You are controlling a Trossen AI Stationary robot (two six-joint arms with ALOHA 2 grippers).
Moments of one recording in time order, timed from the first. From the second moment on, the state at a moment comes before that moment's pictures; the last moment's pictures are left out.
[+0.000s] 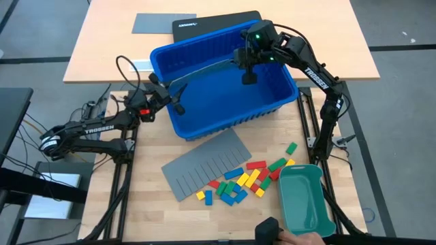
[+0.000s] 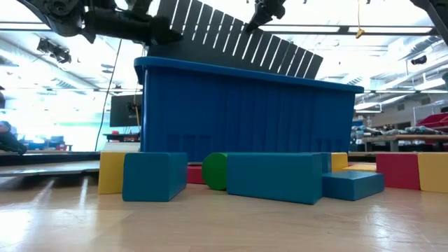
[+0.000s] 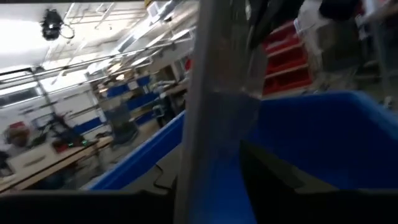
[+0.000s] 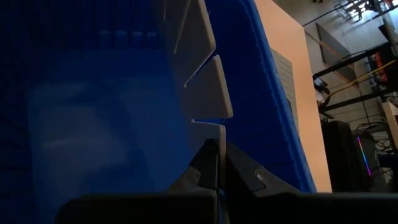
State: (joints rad) left arm 0.48 1.02 0.59 0.62 -0.22 0.42; right arm -0.56 1.85 2.34 -1.11 0.01 -0.84
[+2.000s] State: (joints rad) left arm 0.37 0.62 0.73 0.00 -0.31 0.41; right arm -0.61 1.89 2.33 -1.20 -0.04 -0.96
